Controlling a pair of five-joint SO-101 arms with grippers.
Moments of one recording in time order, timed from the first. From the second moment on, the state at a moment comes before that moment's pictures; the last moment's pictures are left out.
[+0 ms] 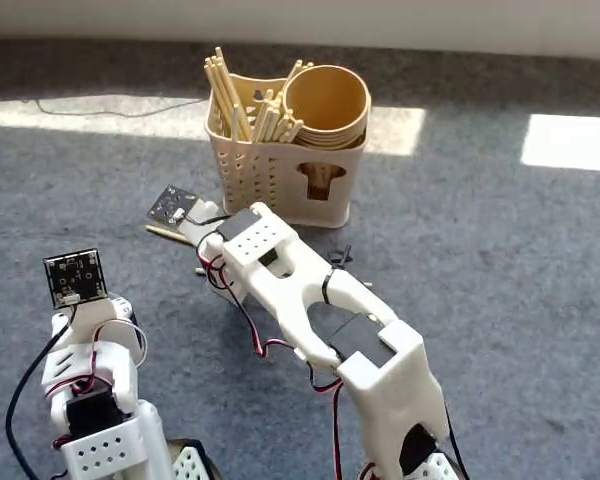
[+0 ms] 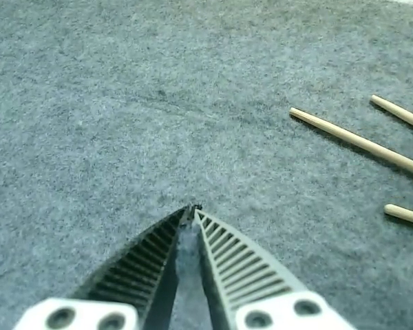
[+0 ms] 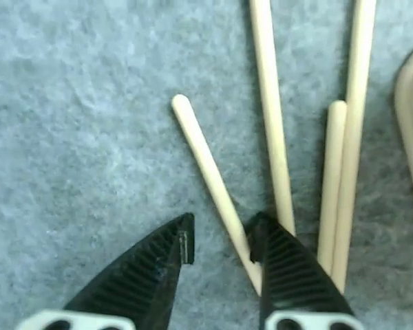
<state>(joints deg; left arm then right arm) -26.7 -103.7 96.0 55.0 -1.3 -45.9 27.0 -1.5 60.7 22.9</state>
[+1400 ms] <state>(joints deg) -26.7 -103.7 96.0 55.0 -1.3 -43.8 -17.0 -4.9 58.5 2.2</state>
